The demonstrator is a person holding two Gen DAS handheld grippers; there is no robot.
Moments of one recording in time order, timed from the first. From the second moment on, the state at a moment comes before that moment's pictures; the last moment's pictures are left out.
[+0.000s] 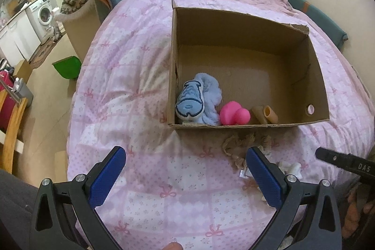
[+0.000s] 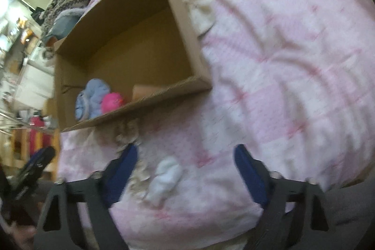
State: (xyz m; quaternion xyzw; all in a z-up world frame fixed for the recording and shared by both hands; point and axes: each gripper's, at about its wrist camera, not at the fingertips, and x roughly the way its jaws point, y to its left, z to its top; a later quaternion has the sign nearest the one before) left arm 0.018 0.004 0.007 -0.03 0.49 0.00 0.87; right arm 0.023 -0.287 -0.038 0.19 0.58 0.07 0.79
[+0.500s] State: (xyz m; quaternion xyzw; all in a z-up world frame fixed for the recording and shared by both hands) left arm 0.025 -0.002 -0.006 -0.04 0.51 0.00 0.86; right arm 0.031 -0.244 -0.078 0.12 0.66 0.08 0.74
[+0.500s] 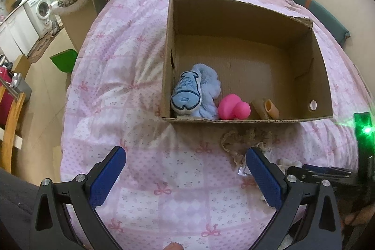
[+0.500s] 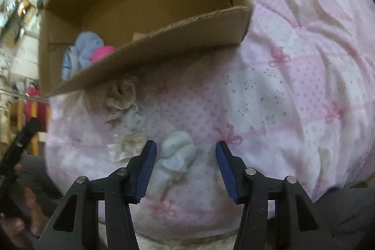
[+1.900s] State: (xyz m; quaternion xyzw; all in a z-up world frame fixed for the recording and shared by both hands) left arm 0.019 -0.134 -0.078 0.02 0.62 -0.09 0.78; right arm 0.026 -0.295 -0.020 0.23 0.55 0.06 0.80
